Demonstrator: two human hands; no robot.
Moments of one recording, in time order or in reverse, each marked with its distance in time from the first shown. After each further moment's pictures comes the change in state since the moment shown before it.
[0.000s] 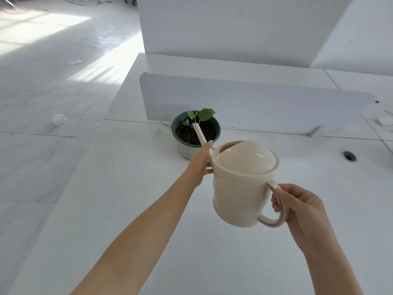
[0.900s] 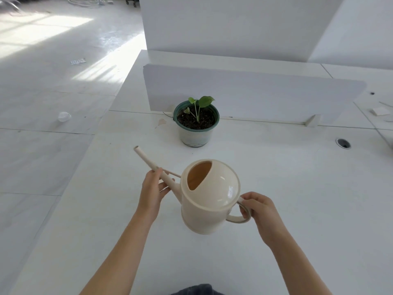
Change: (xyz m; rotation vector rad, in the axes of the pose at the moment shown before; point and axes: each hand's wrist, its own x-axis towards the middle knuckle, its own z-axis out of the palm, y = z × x) left_hand -0.107 -0.070 -0.095 -0.124 0.323 0.179; right_hand -0.030 0.069 0.014 -0.194 -0.173 0.176
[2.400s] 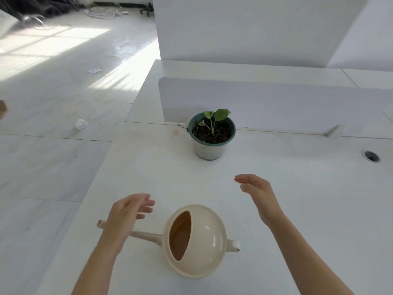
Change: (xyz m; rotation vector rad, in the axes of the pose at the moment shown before) left_hand -0.035 0.065 -0.057 0.473 0.145 0.073; right_hand 0.074 -0.031 0.036 -0.065 -0.012 -0.163
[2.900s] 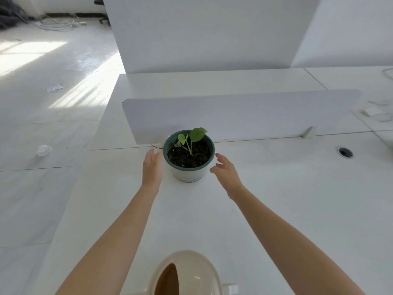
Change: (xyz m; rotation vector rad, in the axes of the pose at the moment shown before) left_hand 0.170 0.063 0.134 -0.114 -0.079 0.065; right_hand 0.112 -0.032 0.022 -0.038 0.087 0.108
